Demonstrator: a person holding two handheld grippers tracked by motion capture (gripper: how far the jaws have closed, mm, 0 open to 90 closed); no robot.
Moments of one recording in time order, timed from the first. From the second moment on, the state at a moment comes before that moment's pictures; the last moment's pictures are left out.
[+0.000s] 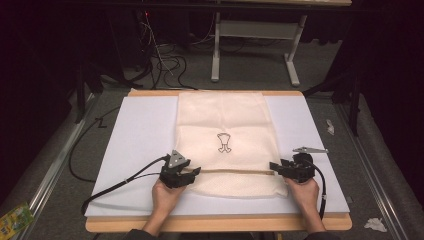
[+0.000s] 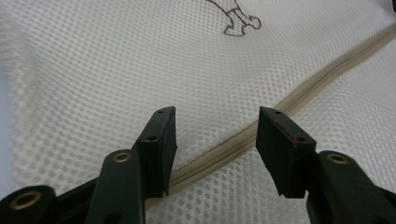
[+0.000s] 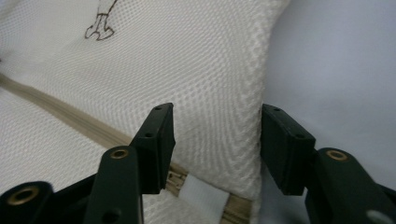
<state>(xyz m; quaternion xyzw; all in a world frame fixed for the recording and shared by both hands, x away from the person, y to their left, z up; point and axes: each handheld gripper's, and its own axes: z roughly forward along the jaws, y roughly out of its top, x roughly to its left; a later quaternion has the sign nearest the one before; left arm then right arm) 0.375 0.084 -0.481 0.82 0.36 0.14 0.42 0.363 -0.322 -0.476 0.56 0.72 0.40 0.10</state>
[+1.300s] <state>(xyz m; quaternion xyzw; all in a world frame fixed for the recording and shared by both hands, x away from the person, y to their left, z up) 0.379 0.033 -0.461 0.84 0.32 0.10 0.42 0.358 -0.320 -0.457 0.50 0.75 0.43 0.09</state>
